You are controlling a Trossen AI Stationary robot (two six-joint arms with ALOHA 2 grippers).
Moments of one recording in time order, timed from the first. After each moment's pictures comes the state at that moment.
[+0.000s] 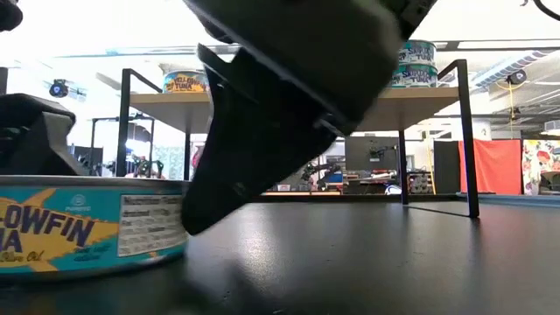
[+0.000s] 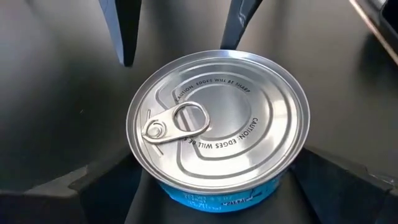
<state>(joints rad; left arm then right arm) -0.86 2.00 0.87 0.28 -0.87 -0.61 0.47 2.26 1.62 -0.32 0.43 0.43</state>
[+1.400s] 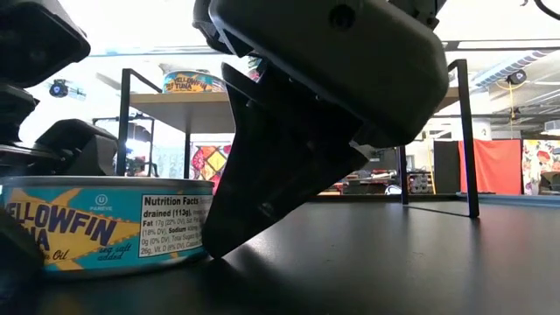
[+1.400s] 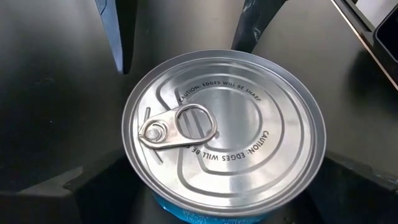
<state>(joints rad) -0.78 1.99 0.79 0.44 -0.69 -0.59 0.48 2.26 1.62 -0.37 0.37 0.41</state>
